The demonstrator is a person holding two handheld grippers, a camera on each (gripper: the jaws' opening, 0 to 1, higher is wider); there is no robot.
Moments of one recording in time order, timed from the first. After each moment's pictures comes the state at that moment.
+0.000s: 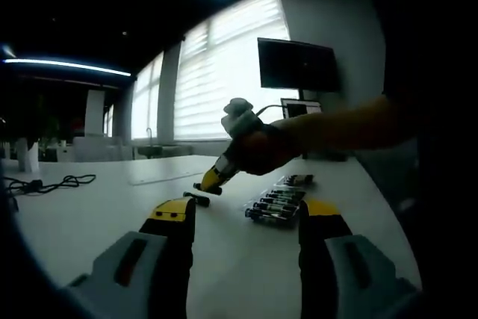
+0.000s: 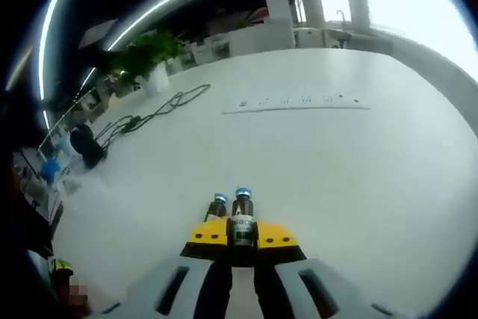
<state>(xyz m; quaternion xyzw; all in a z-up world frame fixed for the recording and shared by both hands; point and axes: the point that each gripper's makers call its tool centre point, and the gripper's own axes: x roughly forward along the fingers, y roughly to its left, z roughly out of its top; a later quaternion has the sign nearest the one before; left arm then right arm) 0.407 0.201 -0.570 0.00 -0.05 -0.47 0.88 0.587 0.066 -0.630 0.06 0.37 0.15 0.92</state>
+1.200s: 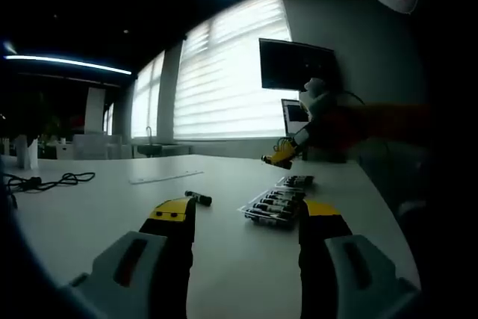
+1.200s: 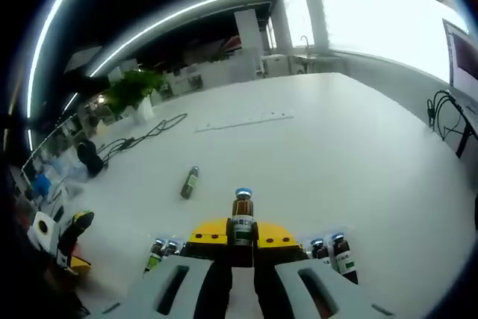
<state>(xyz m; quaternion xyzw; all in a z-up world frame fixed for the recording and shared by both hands) 0.407 0.200 -0.569 0.00 -0.05 -0.48 0.88 0.460 -0.031 -0.585 0.07 0.30 0.06 0.95</state>
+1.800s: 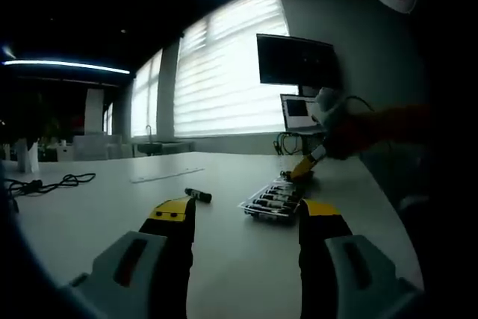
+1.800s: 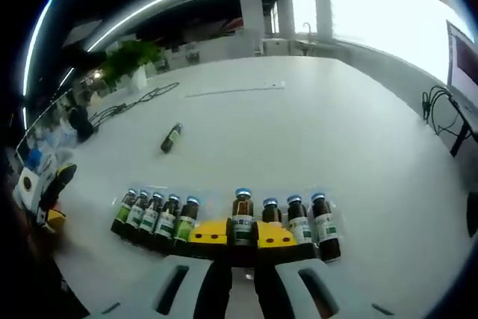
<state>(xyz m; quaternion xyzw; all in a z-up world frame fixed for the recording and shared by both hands) 0.407 0.197 -0.573 0.01 -0.04 -0.48 0.88 0.432 -0.051 -0.631 0.02 0.36 0.06 0.93</state>
